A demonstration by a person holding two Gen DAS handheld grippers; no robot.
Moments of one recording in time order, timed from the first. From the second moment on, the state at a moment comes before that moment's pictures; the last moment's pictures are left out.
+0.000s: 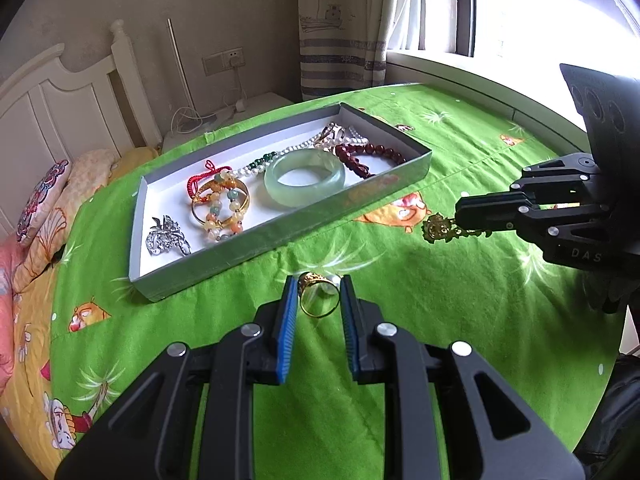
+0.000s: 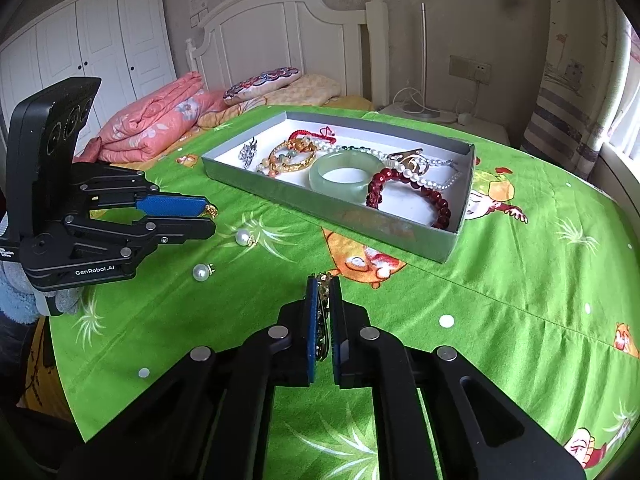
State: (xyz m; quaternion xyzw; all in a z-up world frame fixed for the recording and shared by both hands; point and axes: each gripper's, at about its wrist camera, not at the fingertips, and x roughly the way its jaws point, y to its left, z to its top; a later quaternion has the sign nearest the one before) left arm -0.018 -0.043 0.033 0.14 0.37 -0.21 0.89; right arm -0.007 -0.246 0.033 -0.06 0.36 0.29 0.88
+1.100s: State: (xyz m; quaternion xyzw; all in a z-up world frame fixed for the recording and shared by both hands) left arm 0.097 -0.033 0.028 0.04 0.40 -0.13 0.91; right arm 0.104 -0.267 0.036 0.04 0.36 0.23 0.90
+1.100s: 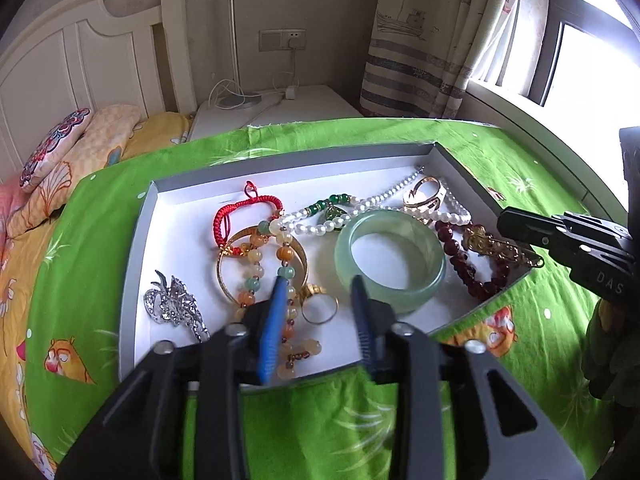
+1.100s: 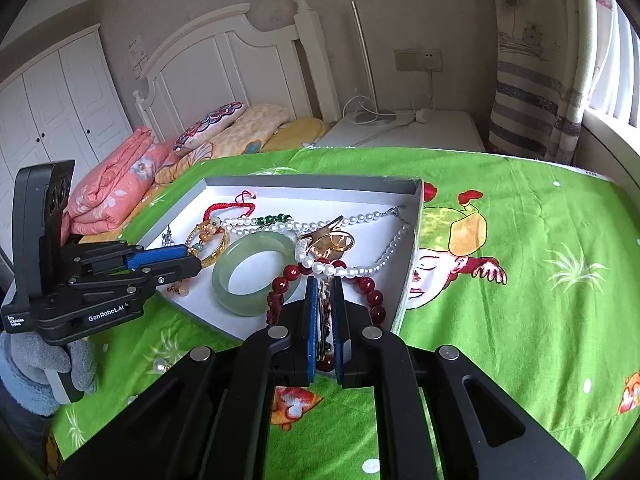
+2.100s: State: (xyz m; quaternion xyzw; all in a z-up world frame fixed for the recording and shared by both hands) left arm -0.051 0.045 0.015 -0.06 0.40 -0.03 0.91; right arm 0.012 -0.198 0.030 -0.10 0.36 0.20 0.91
